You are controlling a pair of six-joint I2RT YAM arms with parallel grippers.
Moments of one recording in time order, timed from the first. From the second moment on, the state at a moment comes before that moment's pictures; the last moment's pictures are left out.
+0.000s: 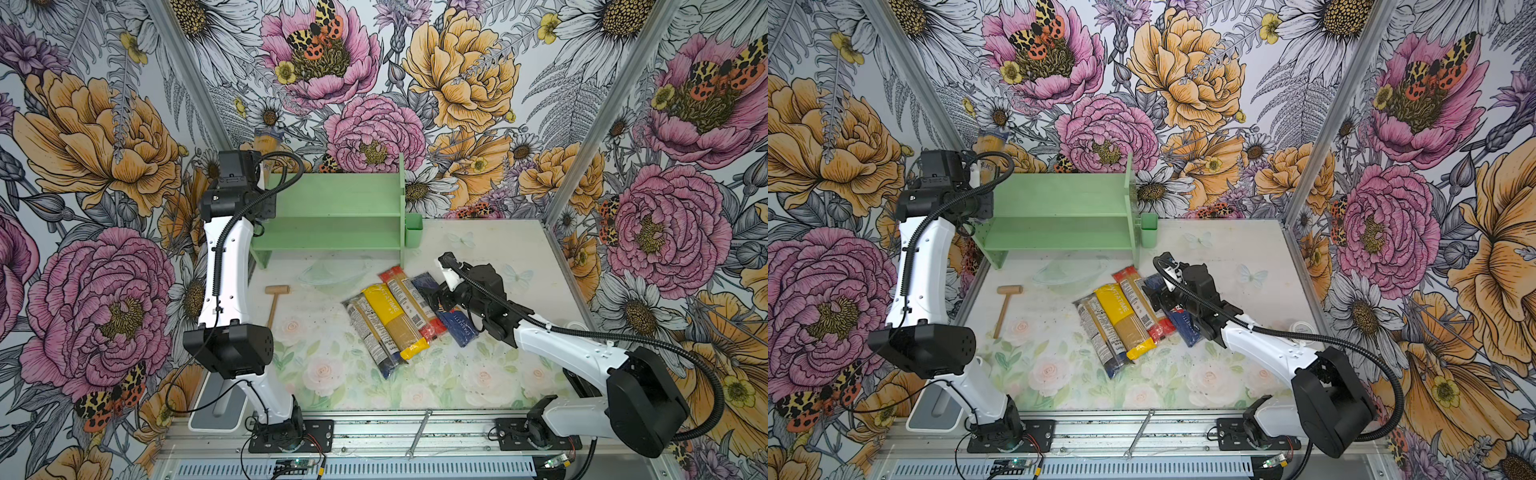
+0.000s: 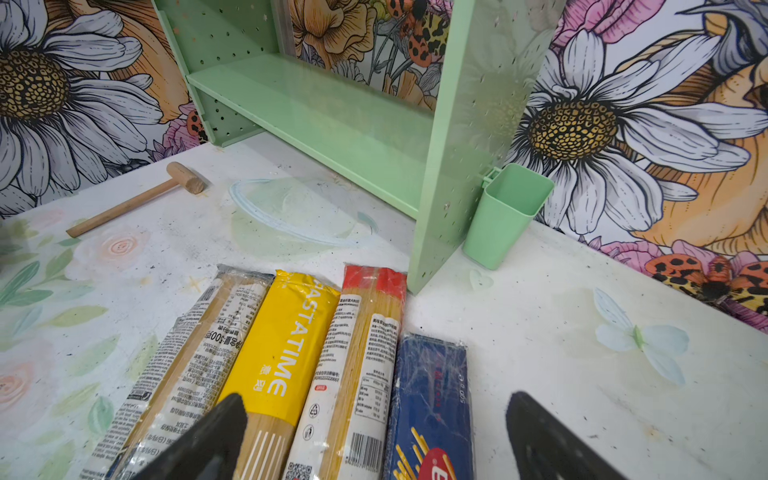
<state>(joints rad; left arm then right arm) 0.13 1.77 2.18 -1.06 -0.19 0.18 0.57 1.33 0.77 0.18 -0.13 -0.08</state>
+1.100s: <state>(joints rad) 0.17 1.89 2.21 -1.05 -0.13 0.22 0.57 1.44 0.90 0.19 -0.16 -0.04</state>
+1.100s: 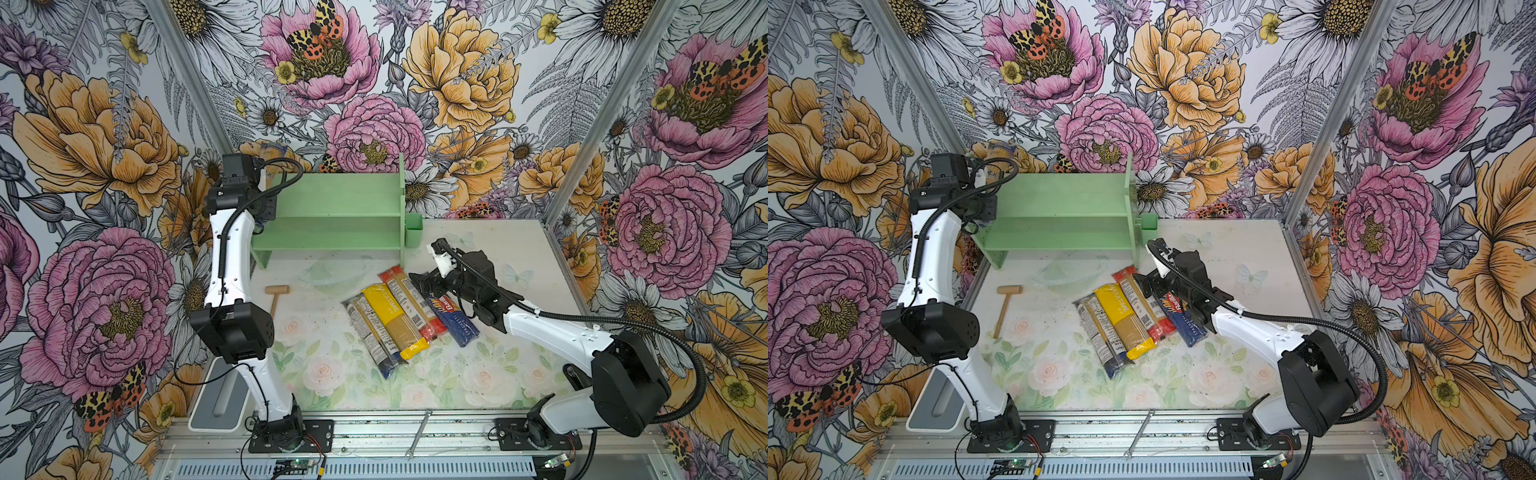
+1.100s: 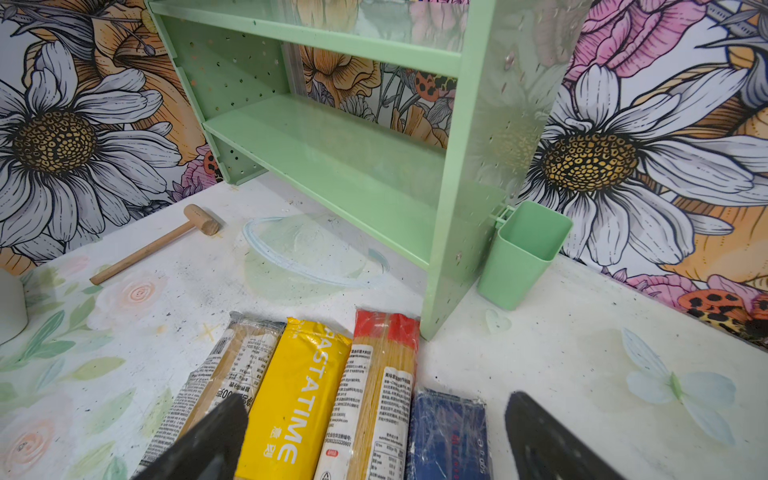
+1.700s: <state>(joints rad) 0.18 1.89 2.21 -1.05 -0.11 0.23 0.57 1.45 0.99 0.12 -0.16 -0.03</state>
